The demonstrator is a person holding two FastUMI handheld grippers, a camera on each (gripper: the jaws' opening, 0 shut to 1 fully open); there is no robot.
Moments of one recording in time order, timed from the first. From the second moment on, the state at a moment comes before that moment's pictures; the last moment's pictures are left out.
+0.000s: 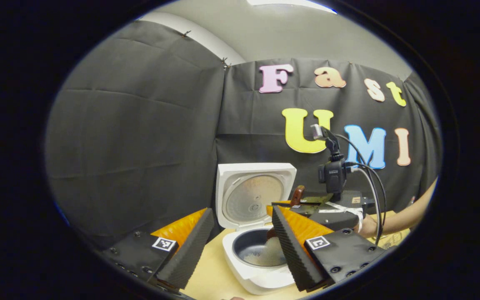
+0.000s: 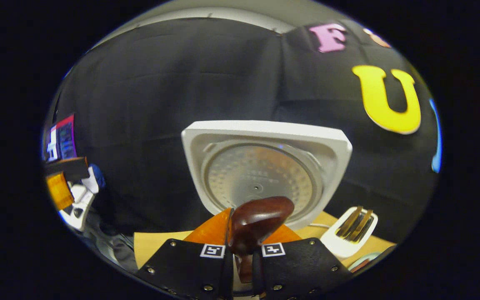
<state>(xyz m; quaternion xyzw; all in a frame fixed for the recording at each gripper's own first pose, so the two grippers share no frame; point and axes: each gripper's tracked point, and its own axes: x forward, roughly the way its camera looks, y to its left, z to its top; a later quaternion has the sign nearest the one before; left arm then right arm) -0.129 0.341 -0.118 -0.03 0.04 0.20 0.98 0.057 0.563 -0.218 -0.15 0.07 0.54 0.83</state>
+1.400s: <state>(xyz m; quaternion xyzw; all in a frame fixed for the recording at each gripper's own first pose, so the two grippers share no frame) -0.093 0.254 -0.090 -0.02 0.03 0.10 0.99 0.134 0.342 -0.166 0.39 0.24 0.31 0.83</state>
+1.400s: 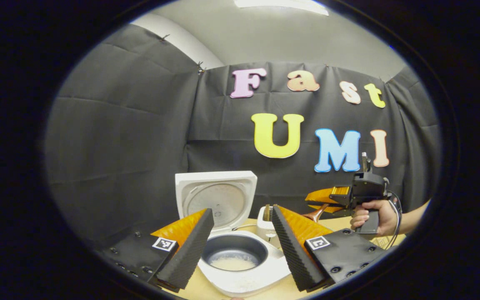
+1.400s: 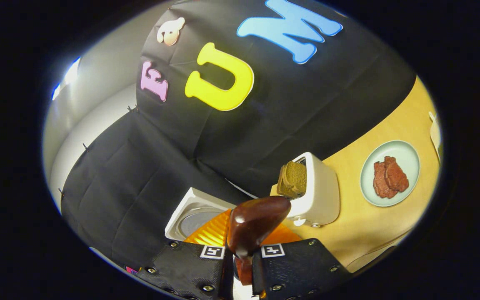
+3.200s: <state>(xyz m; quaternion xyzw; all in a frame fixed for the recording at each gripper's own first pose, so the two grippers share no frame) -0.039 0.047 -0.090 0.00 0.05 -0.05 1.00 0.073 -0.123 -0.280 0.35 0.21 -0.09 0.91</state>
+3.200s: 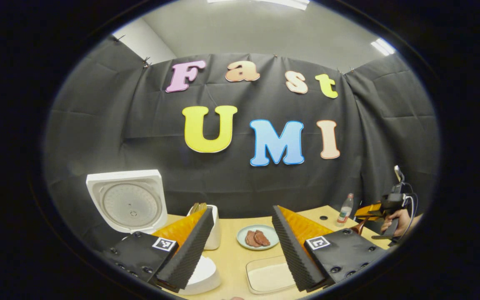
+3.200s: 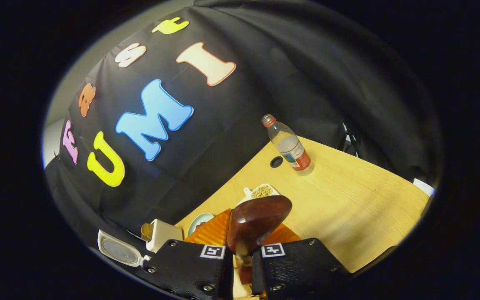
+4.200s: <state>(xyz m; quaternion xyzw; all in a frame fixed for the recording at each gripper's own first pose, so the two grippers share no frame) -0.044 0.072 -0.089 -0.03 0.06 0.00 1.00 0.066 -0.120 -0.322 0.11 0.24 -0.12 0.96</state>
